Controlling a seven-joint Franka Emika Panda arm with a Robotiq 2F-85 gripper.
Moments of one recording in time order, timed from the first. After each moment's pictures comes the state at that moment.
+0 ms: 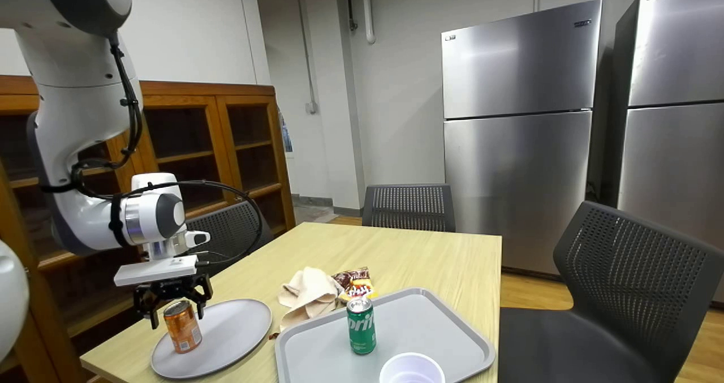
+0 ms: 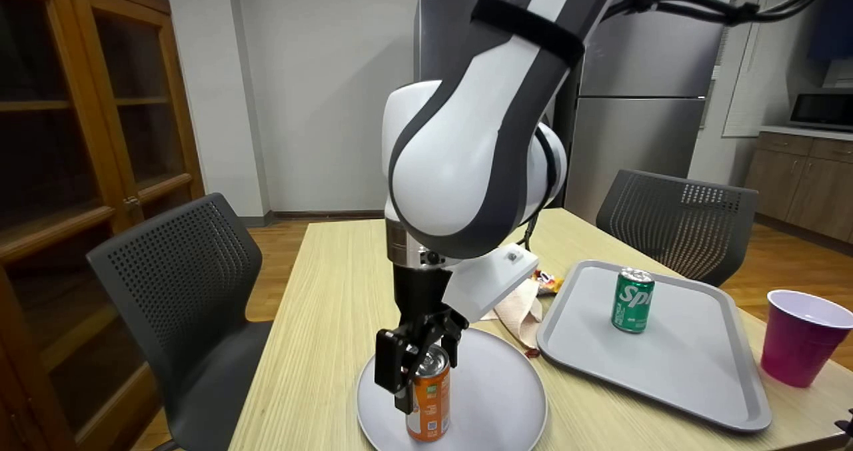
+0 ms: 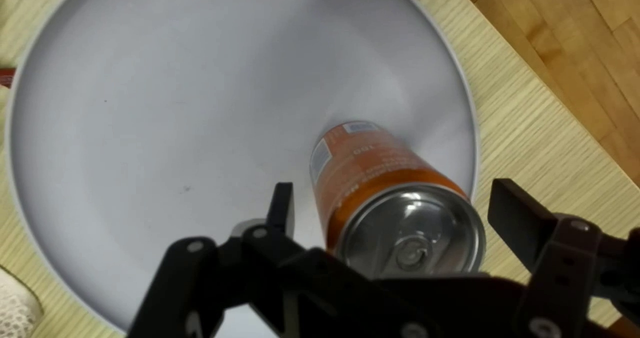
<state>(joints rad) 0.34 0.48 0.22 -2.28 -0.14 2.69 -0.01</state>
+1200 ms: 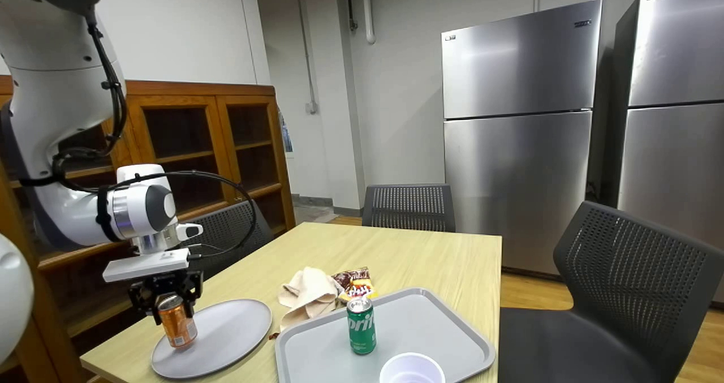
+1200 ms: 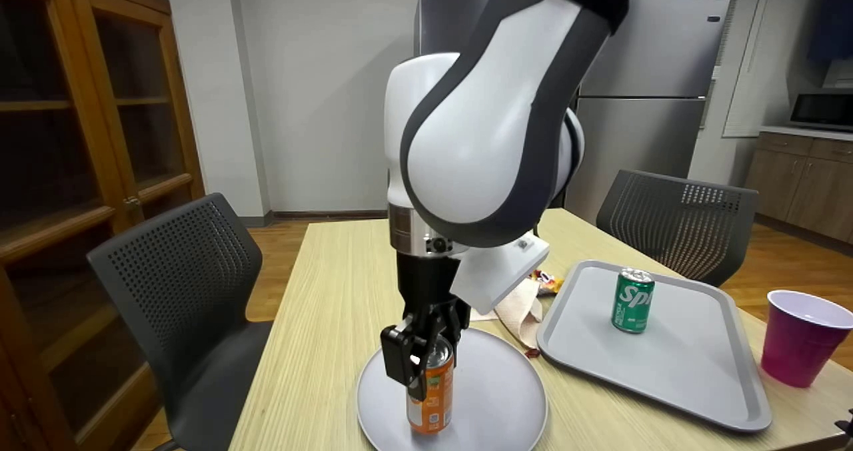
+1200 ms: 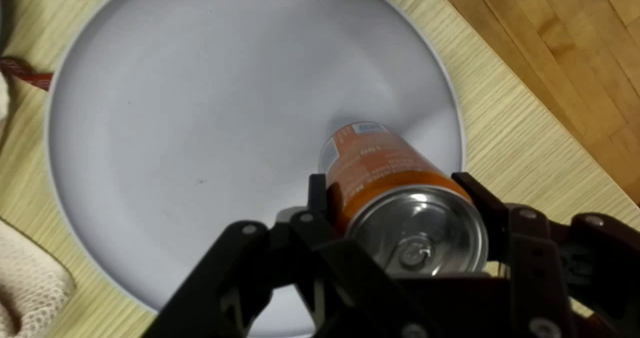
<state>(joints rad) 0.38 0.40 0.20 -2.35 -0.16 2.70 0.03</state>
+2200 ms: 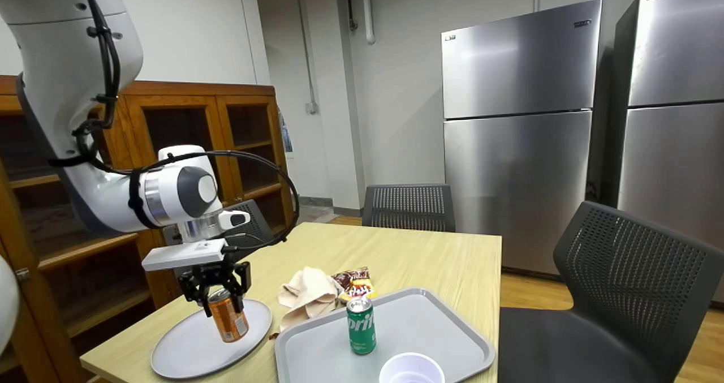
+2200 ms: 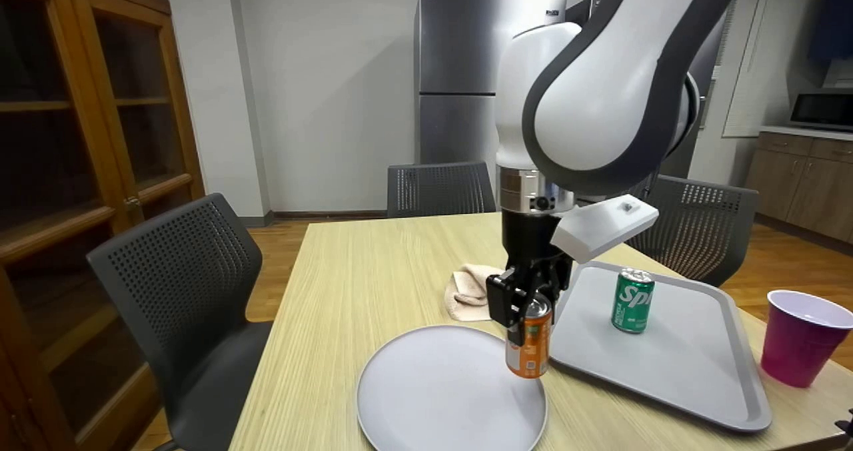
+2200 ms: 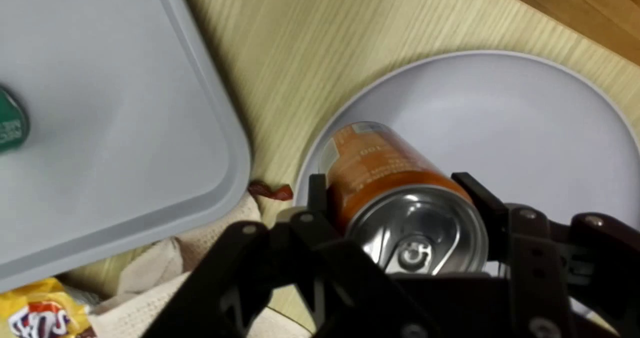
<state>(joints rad) 0.27 0.20 0.07 -2.54 -0.18 2.70 0.11</state>
